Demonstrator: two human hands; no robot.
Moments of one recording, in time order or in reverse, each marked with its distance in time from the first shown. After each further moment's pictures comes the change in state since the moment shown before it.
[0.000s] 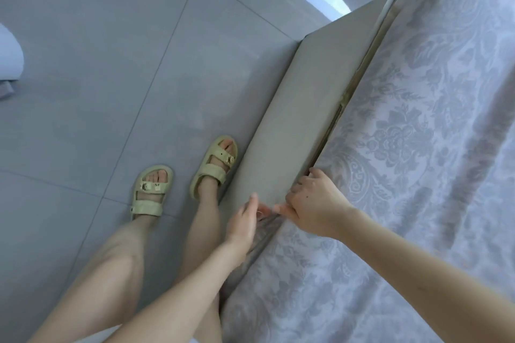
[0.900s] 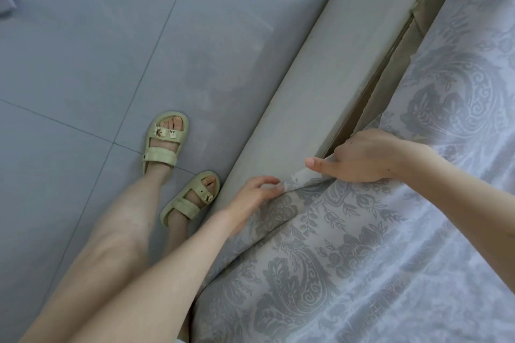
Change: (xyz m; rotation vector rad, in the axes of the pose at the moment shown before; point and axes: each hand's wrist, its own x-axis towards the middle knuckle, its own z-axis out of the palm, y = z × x) left_hand 0.003 -0.101 -0.052 0.063 -0.249 0.010; right_hand 0.002 -0.042 0.023 0.085 -0.361 0.102
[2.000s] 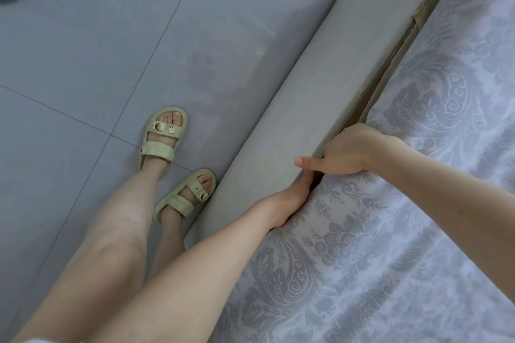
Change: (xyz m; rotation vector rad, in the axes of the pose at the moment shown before) left_hand 0.005 0.040 0.068 -0.040 -0.286 -0.221; right_hand 0.015 -0.011 -0.007 -0.059 -0.062 0.092
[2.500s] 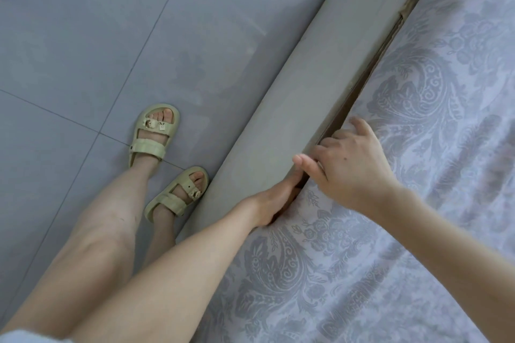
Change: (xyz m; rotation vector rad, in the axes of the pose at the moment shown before) left_hand 0.002 -0.026 -0.012 -0.070 -0.156 0.152; right_hand -0.026 -0.016 0.057 -0.052 0.841 0.015
